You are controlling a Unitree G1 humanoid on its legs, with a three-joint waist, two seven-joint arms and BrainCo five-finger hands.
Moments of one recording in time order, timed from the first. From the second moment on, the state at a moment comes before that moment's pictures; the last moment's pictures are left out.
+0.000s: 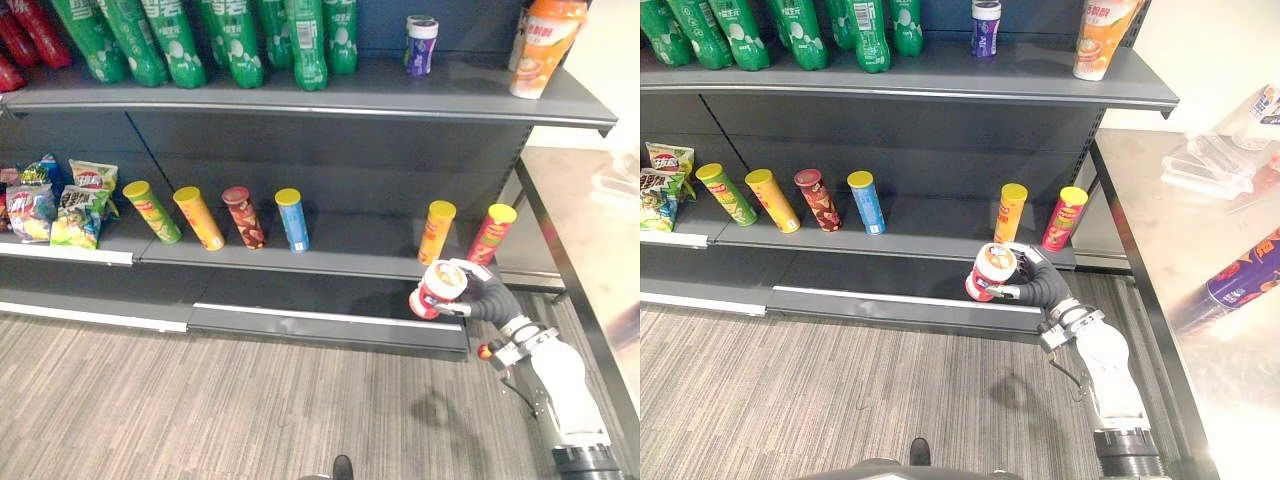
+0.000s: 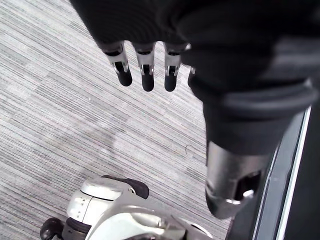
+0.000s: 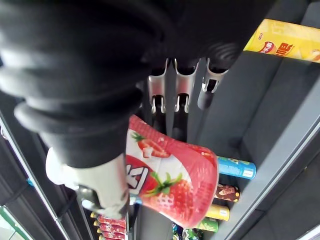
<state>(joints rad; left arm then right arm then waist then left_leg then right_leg) 0.39 0.05 0.19 0.87 -0.18 0.02 0.19 -0.02 -0.33 -0.05 -0.06 0.20 -0.13 0.47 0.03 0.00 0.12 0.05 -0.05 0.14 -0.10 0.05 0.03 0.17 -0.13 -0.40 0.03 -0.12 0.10</state>
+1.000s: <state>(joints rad) 0.35 0.08 0.16 0.82 -0.14 0.05 0.19 -0.06 -0.34 -0.14 0.07 0.15 -0.09 0.35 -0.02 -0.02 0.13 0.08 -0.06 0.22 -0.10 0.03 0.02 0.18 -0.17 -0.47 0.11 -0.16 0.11</state>
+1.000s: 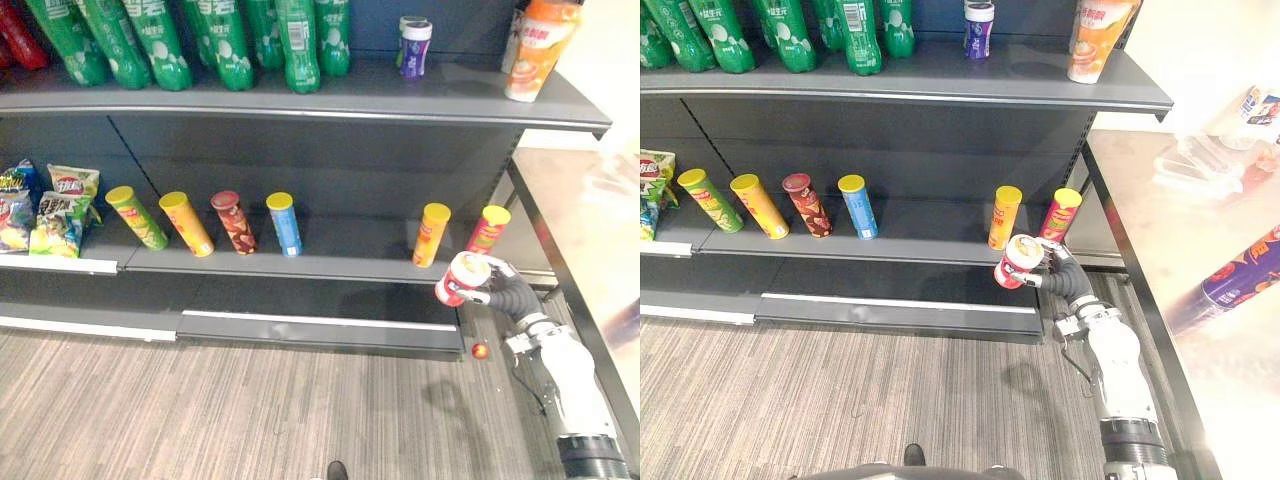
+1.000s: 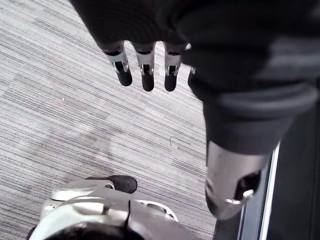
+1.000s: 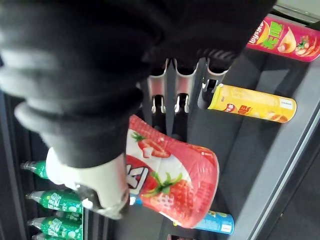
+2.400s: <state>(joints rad) 0.31 0.09 0.17 0.88 -0.15 0.03 0.19 0.00 -0.31 -0.08 0.06 0.12 -0.16 0.31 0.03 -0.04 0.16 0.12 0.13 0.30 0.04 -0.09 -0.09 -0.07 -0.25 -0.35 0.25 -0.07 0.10</state>
